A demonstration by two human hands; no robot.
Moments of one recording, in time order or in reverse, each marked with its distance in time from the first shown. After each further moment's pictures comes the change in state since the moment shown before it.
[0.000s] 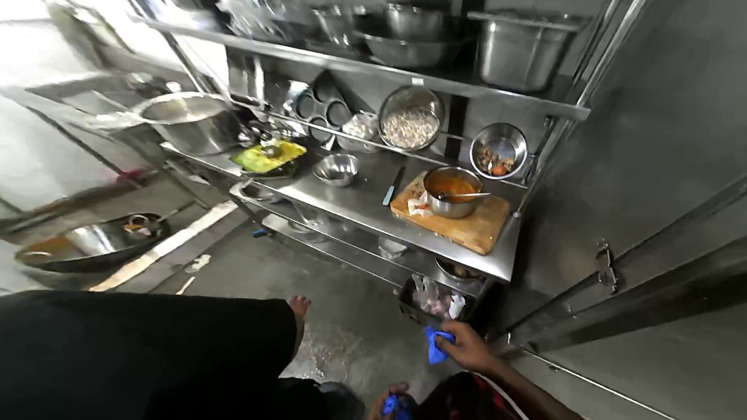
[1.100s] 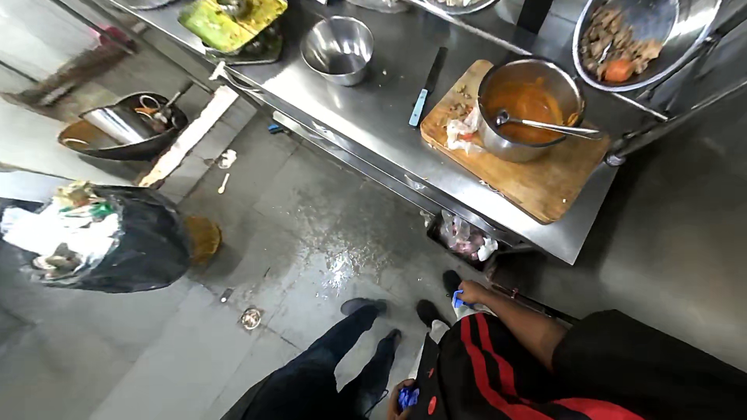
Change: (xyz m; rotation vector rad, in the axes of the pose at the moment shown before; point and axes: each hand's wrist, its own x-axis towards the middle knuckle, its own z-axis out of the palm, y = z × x) left_hand -0.053 -0.075 -0.011 -0.144 0.335 -0.311; right_hand 0.129 0.265 0.066 -0.360 -0.710 0.671
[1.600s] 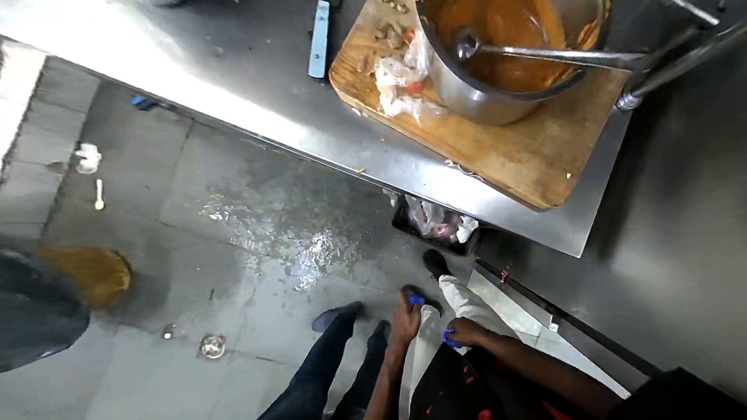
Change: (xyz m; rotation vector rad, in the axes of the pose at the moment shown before) left_hand 0.274 0.056 0.112 0.847 -0.214 -0.150; right_hand -0.021 0.040 0.108 0.284 -0.196 -0.012
